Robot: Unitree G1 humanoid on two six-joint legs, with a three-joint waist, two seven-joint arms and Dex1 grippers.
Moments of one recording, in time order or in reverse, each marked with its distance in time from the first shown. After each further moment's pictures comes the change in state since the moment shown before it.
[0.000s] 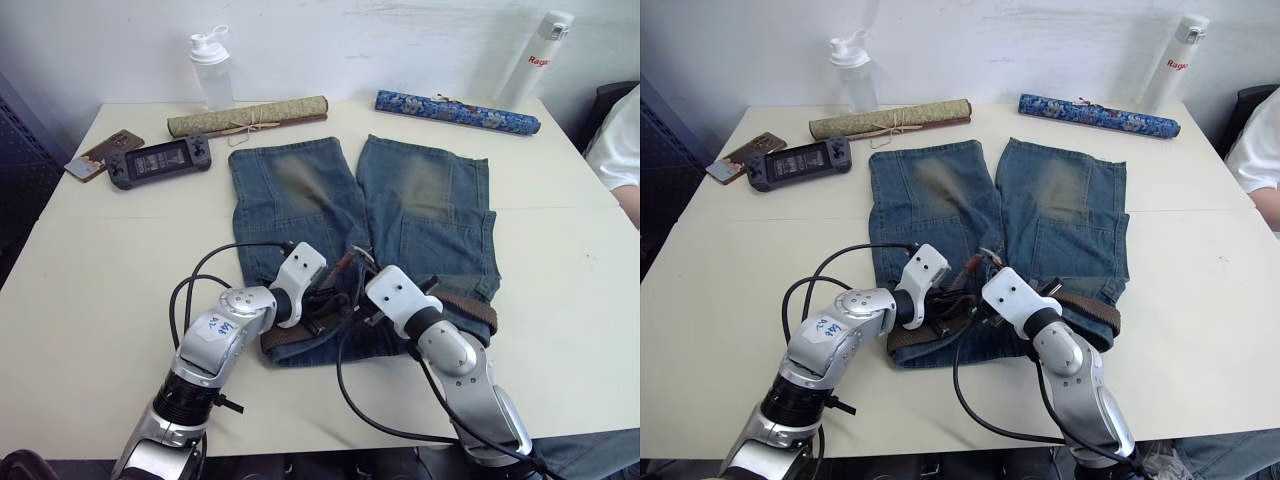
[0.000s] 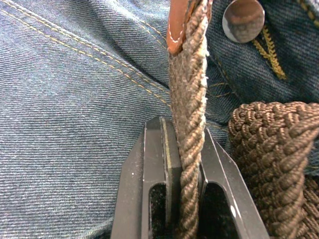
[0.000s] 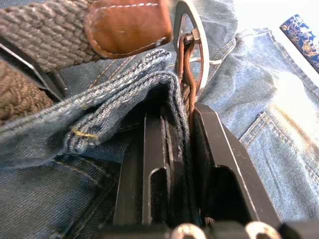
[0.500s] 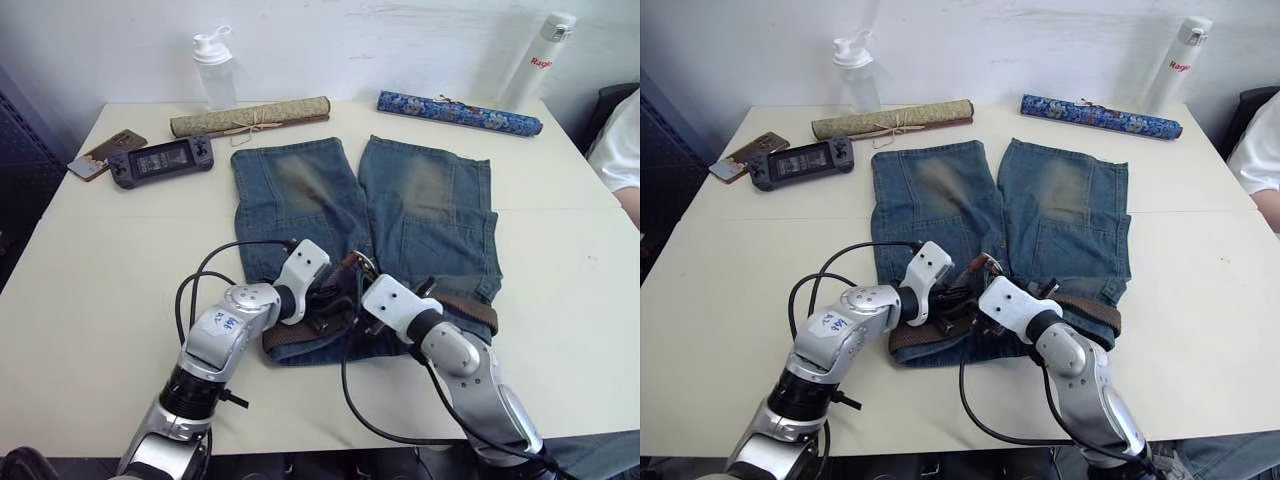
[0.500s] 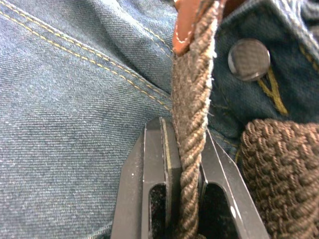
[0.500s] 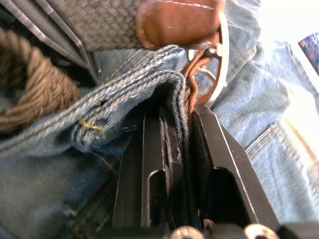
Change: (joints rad) left arm -0.026 -0.029 -0.002 0.041 0.001 -0.017 0.009; right arm -0.017 -0.107 0.047 -0.005 -0.022 -0.006 0.074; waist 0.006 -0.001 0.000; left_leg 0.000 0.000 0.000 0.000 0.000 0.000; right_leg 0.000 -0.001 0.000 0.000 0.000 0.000
